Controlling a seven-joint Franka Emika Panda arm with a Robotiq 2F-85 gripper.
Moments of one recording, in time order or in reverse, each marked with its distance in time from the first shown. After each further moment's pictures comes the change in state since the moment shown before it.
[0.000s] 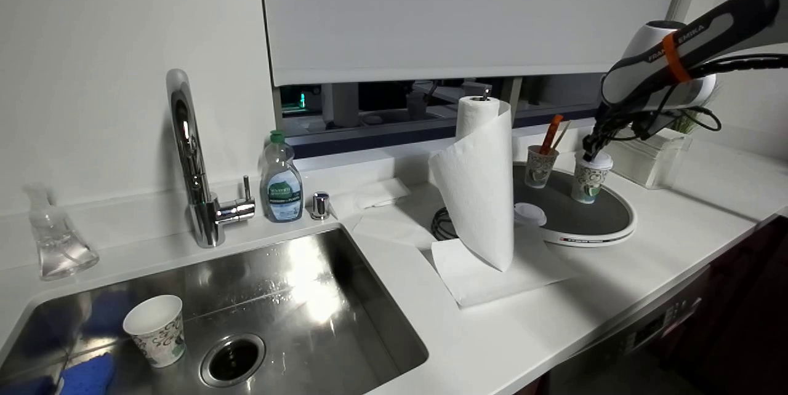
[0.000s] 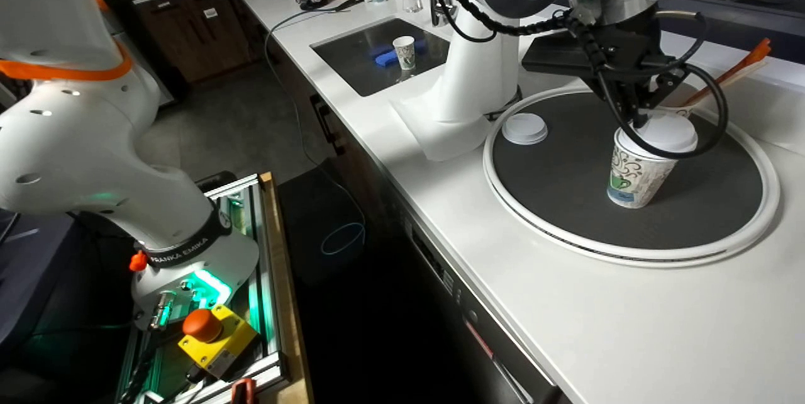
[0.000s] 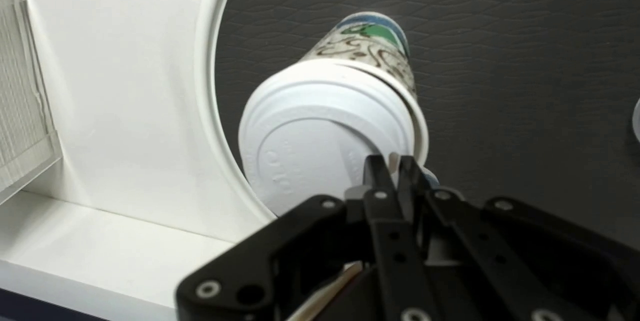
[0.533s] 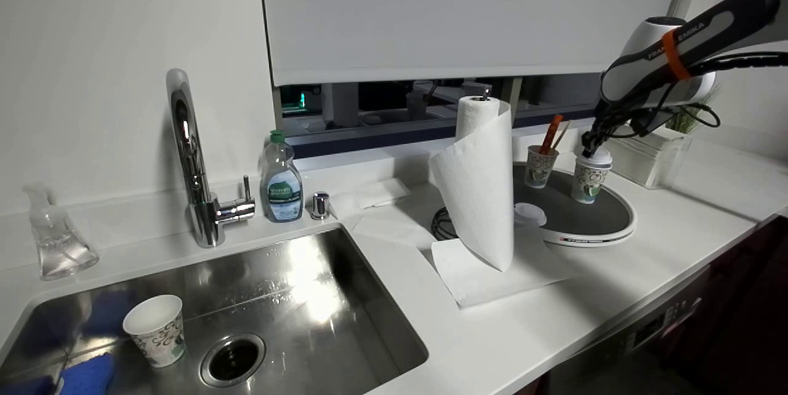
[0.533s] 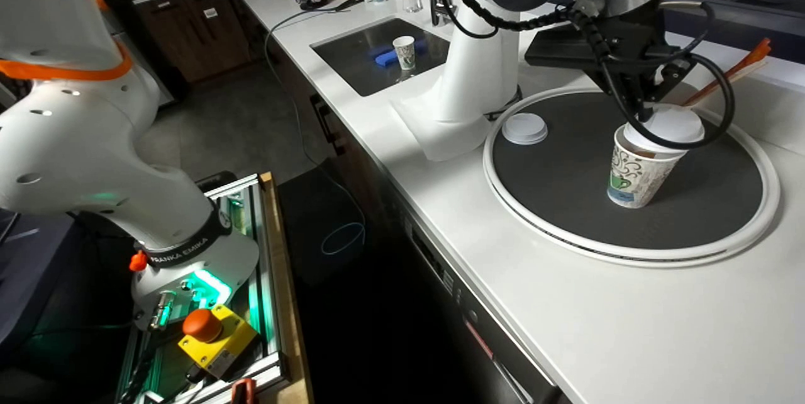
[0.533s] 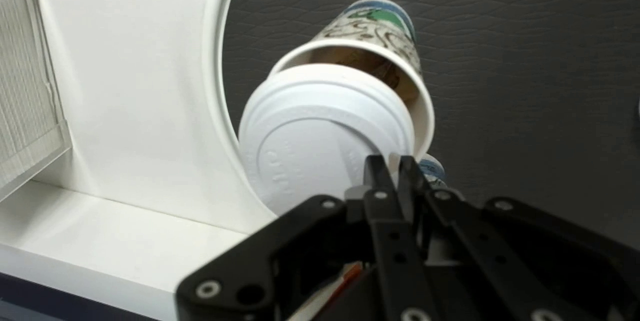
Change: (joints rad) arm 0.005 -0.001 -0.002 0.014 -0.013 0.000 0.016
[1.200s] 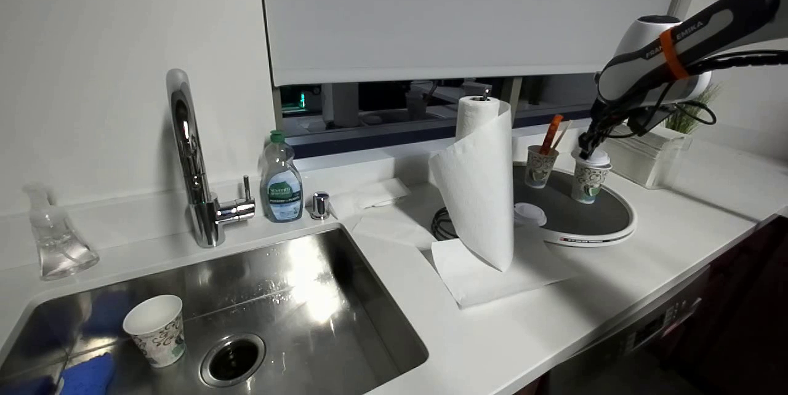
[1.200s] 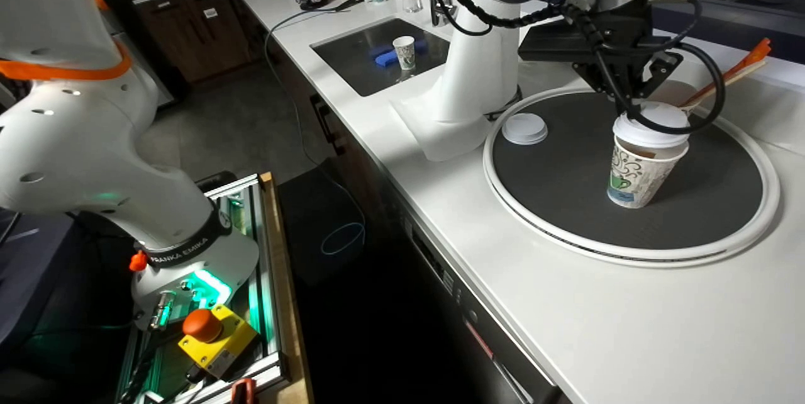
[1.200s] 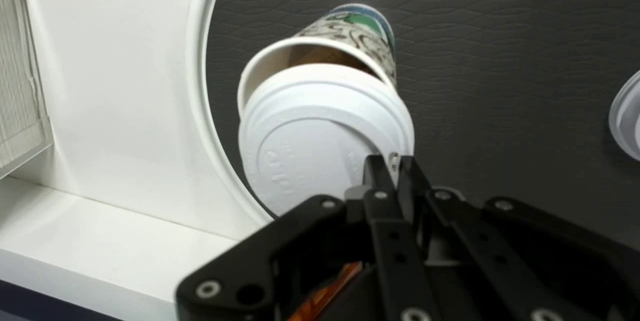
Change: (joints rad) arm 0.022 -0.010 -0.001 -0.005 -0.027 -0.039 0.001
